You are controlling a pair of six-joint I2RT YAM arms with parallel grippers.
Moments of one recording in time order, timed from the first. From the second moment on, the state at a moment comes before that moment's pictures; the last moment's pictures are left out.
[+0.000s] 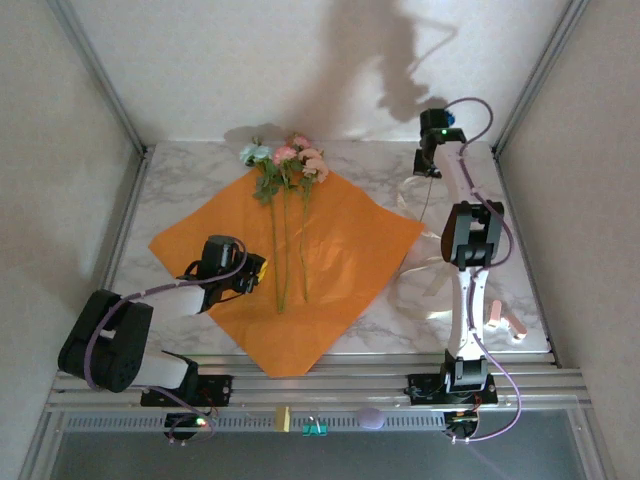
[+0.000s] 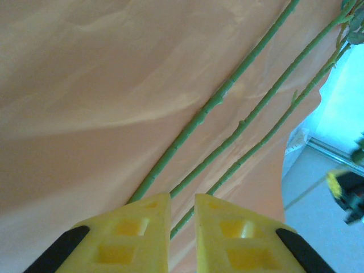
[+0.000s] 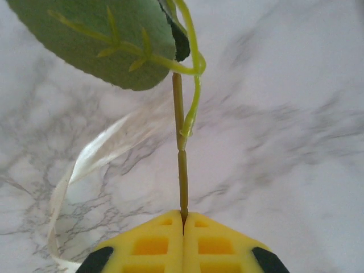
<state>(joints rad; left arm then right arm) -0.29 1.38 0.45 0.19 0.29 -1.53 0.10 2.34 2.29 -1.00 0.32 0.22</state>
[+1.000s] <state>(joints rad) -0.29 1.39 0.45 0.21 0.31 -1.52 0.61 2.24 1.93 -0.44 -0.29 0.59</state>
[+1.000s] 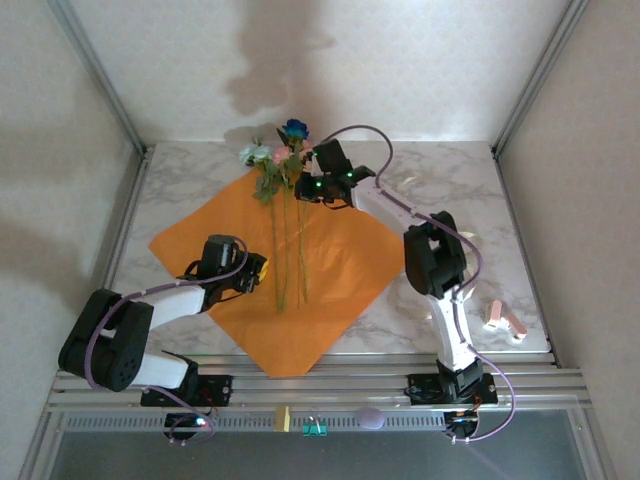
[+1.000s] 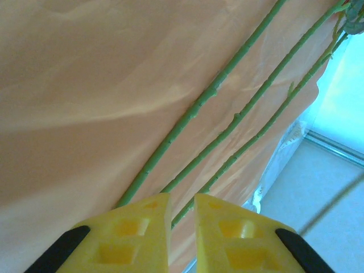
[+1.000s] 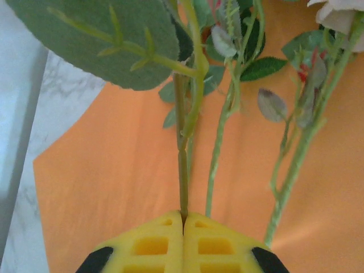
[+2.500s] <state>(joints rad) -0.19 1.41 0.60 -0.39 0.39 -0.95 1.22 1.46 0.82 -0.45 -0.22 1.25</state>
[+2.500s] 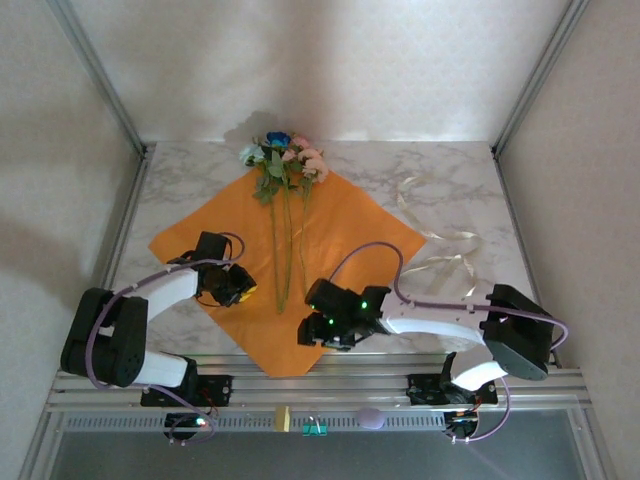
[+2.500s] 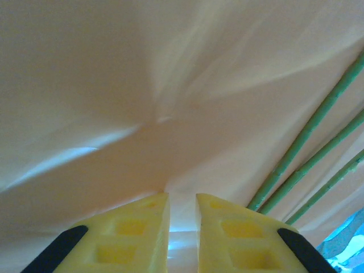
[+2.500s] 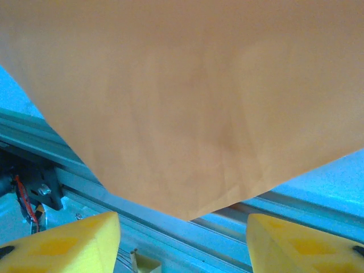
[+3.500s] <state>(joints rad) -0.19 1.45 0.59 -0.37 0.45 -0.82 1.39 1.53 0.65 -0.12 -0.03 1.72</state>
